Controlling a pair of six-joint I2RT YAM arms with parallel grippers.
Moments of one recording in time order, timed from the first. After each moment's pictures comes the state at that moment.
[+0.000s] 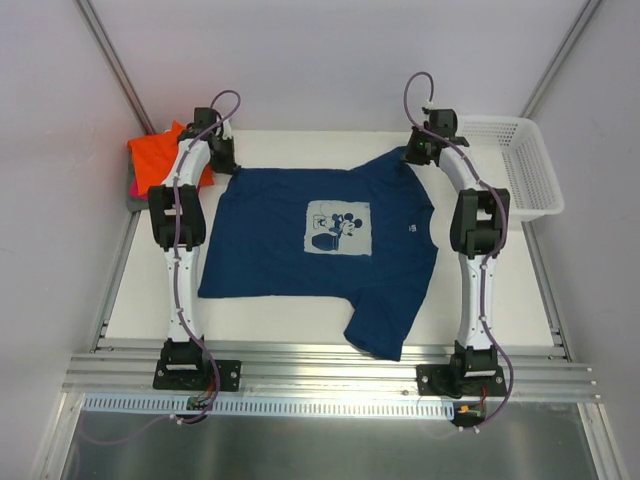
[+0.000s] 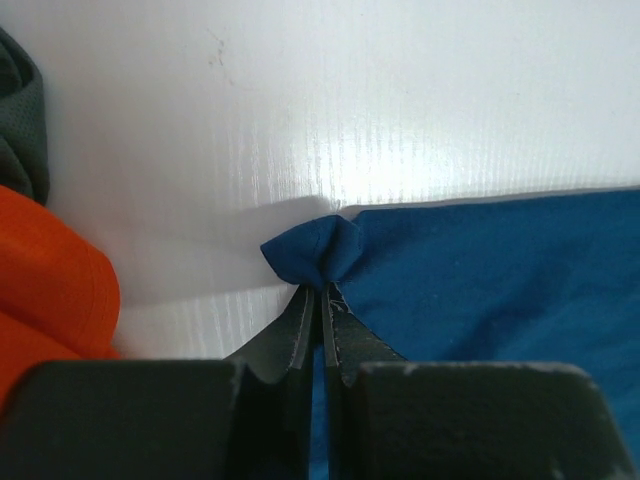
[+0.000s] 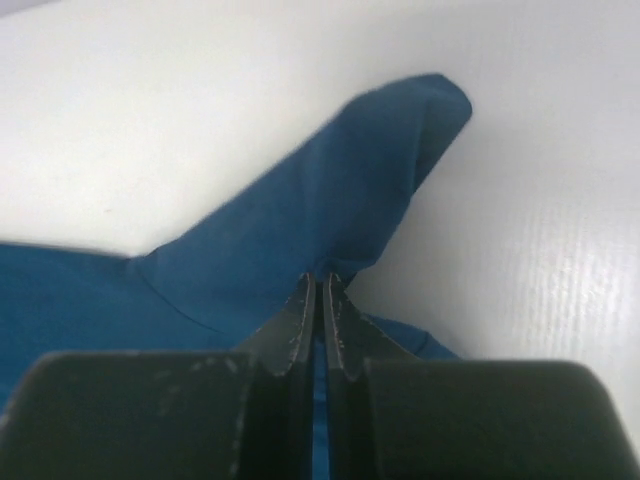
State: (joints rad) left arm 0.03 2.56 2.32 -0.74 0.24 -0.09; right arm 0.09 2.50 2.19 -0.44 -0.24 0.31
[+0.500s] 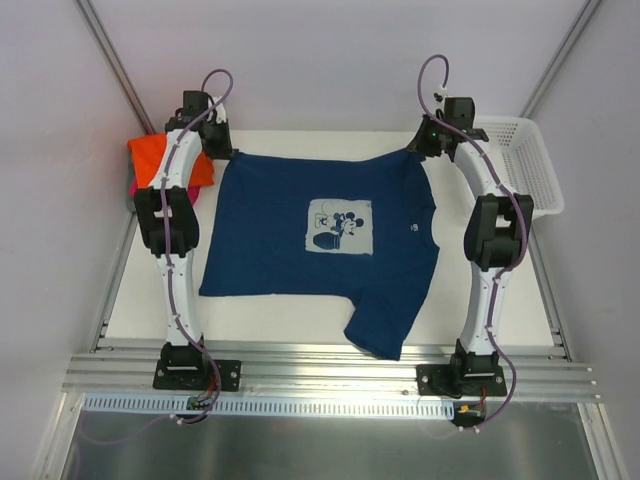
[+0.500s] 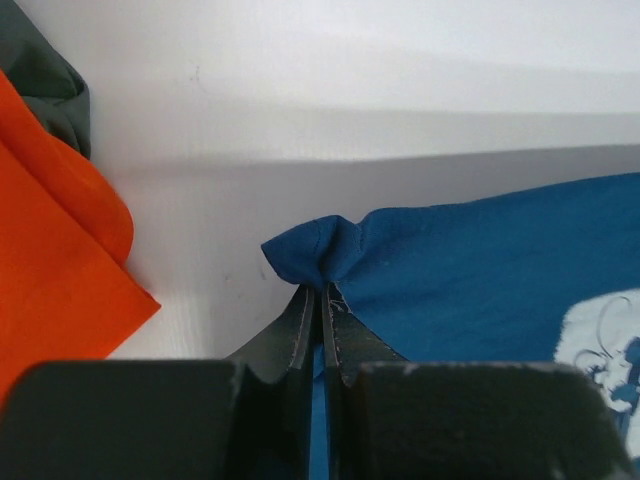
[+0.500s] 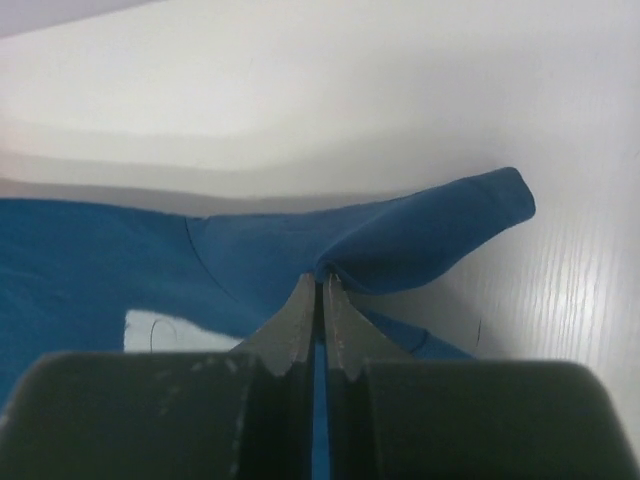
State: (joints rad) left arm 0.03 2.37 2.25 -0.76 0.27 -0.10; right arm 0.07 2.24 2.03 -0.47 -0.30 0.31
